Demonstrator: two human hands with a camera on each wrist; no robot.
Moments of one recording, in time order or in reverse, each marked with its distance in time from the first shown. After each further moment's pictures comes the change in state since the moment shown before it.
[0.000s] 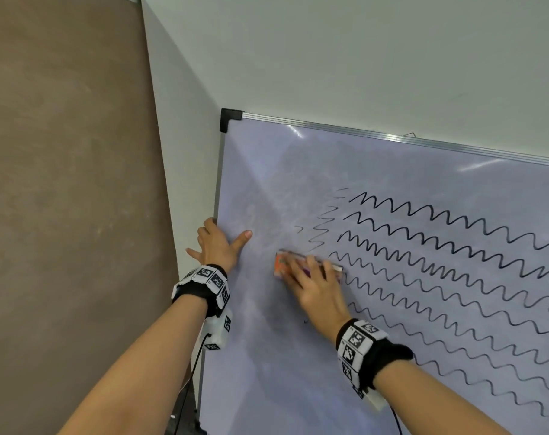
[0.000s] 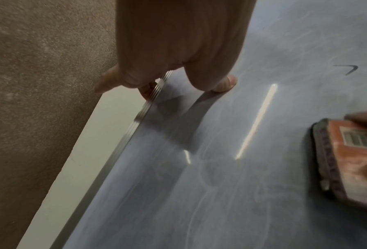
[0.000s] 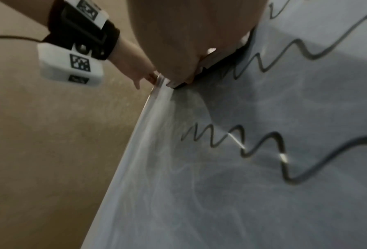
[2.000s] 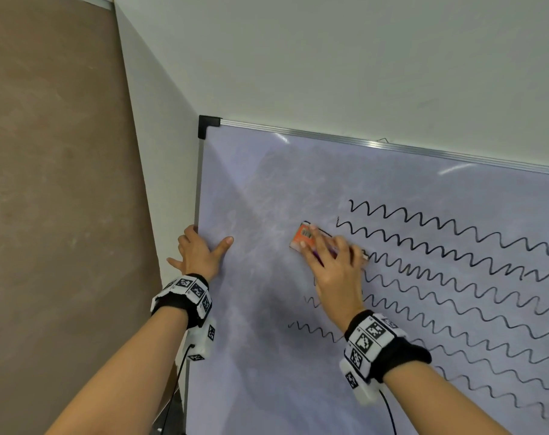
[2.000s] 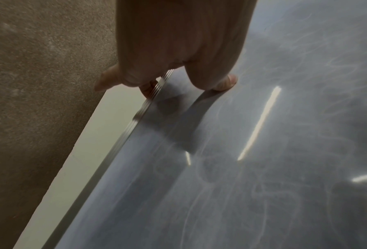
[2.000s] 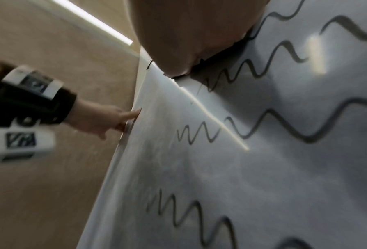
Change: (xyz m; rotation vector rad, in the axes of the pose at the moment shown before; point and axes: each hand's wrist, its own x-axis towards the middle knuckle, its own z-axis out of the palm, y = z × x) left_hand 0.000 -0.004 0.005 -0.011 0.012 -0.001; right_hand -0.002 0.052 -0.031 0.084 -0.044 0.330
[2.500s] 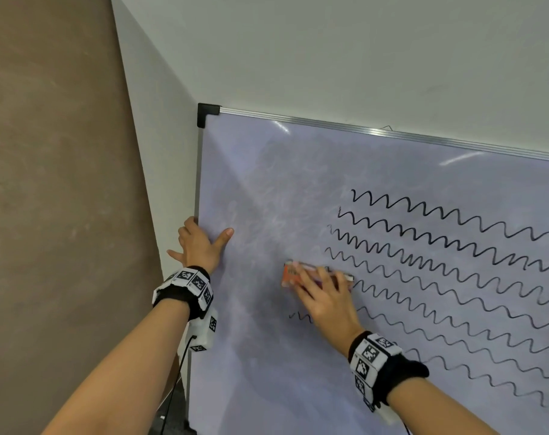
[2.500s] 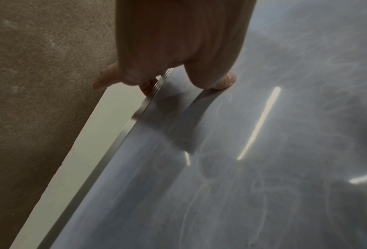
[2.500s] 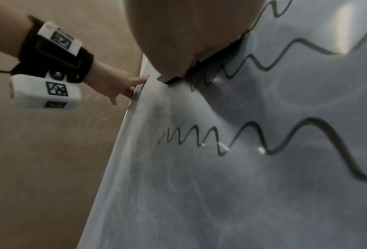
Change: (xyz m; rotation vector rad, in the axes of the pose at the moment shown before) left_hand -0.002 -0.001 0.001 -0.010 0.012 0.013; right_hand -0.055 -0.013 0.025 -0.044 -0.075 -0.284
